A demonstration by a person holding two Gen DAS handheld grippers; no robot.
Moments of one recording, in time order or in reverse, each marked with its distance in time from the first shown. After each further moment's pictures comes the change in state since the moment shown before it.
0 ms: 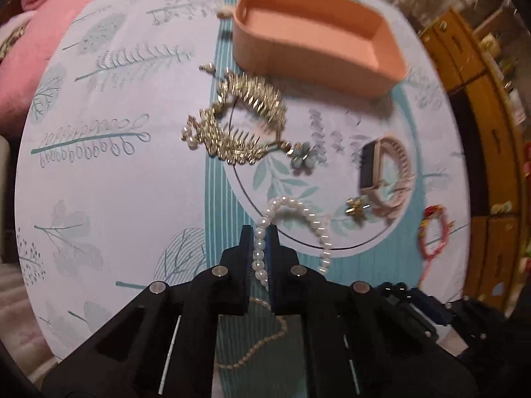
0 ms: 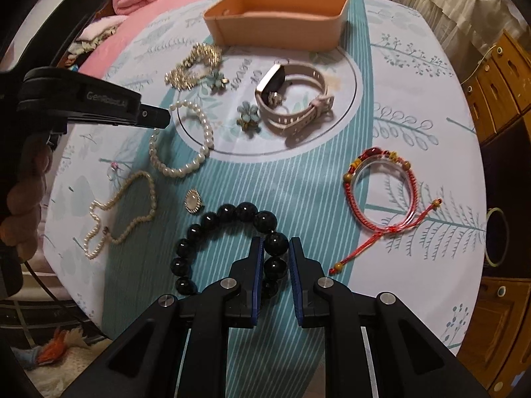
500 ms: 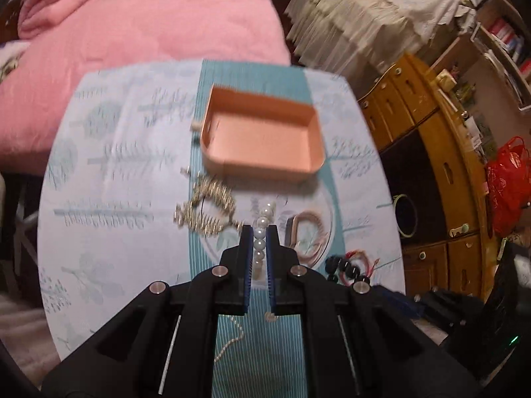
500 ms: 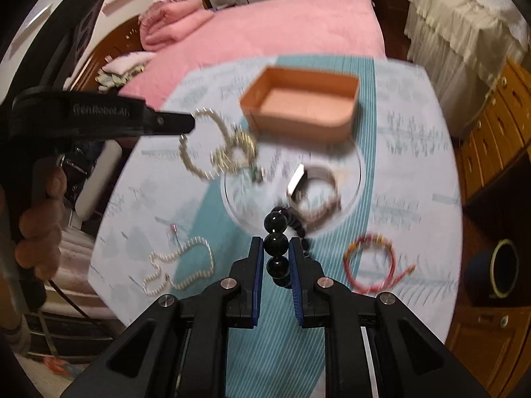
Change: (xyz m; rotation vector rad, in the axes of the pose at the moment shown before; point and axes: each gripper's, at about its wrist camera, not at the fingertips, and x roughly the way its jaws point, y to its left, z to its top) left arm -0.139 -0.019 0.024 0.061 -0.213 -0.109; right arm -0.106 0.005 0.065 -0.024 -0.190 0.109
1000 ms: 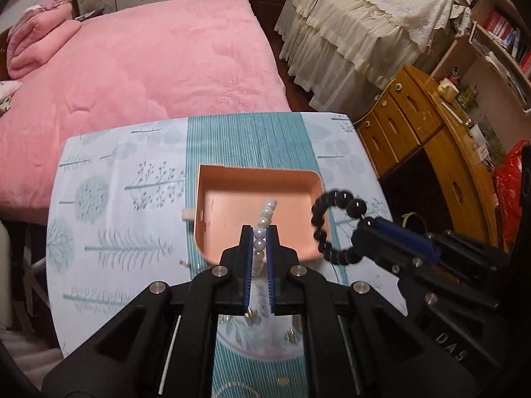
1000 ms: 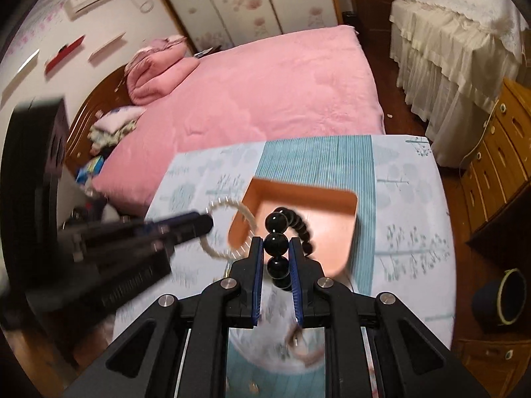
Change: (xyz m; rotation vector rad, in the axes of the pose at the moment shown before) left arm 0.040 -0.010 0.107 0.068 -0.049 0.034; right arm 0.022 -0.031 0.182 0.142 -0.117 0.018
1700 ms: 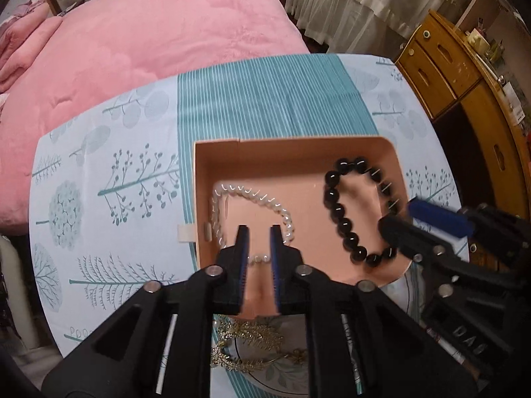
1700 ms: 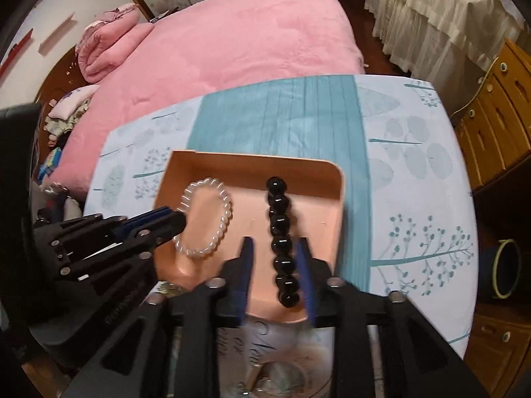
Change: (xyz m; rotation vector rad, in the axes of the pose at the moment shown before) left arm 0.143 0.027 0.007 0.098 0.188 0.088; right arm 0.144 -0.054 -0.001 0.044 0.181 -0.164
